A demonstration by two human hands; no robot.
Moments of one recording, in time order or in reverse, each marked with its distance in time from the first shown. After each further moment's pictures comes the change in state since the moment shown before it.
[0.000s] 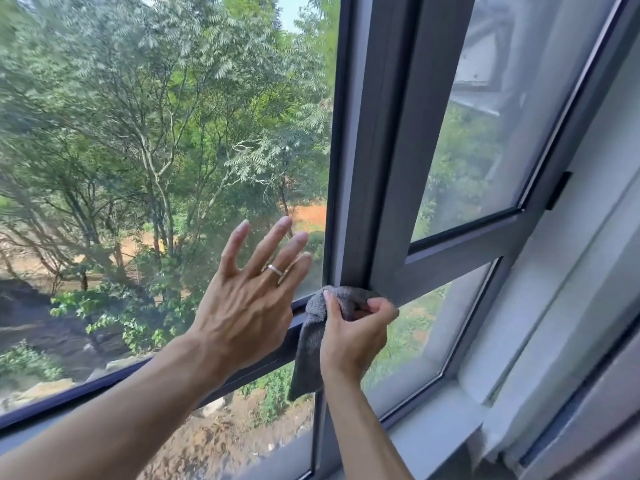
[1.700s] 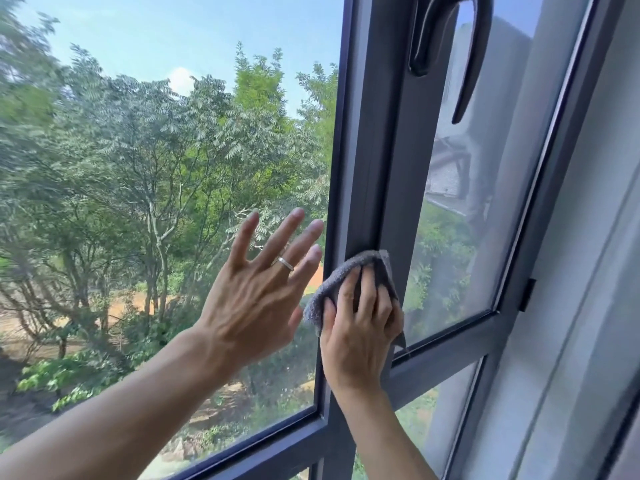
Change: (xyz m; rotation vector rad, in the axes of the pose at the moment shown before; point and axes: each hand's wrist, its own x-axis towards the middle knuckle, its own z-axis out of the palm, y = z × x) left_hand 0.128 -0.064 -0.100 0.082 0.182 -0.028; right_hand 0.094 -0.126 0.013 -0.666 0.136 -1.013
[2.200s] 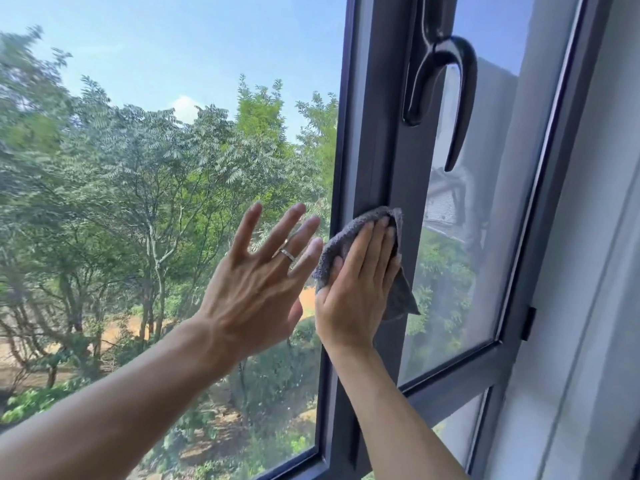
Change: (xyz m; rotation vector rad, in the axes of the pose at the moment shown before) left_hand 0.039 -0.030 -0.015 0.106 -0.016 0.021; right_hand 0.097 -0.029 0.004 0.253 0.122 0.127
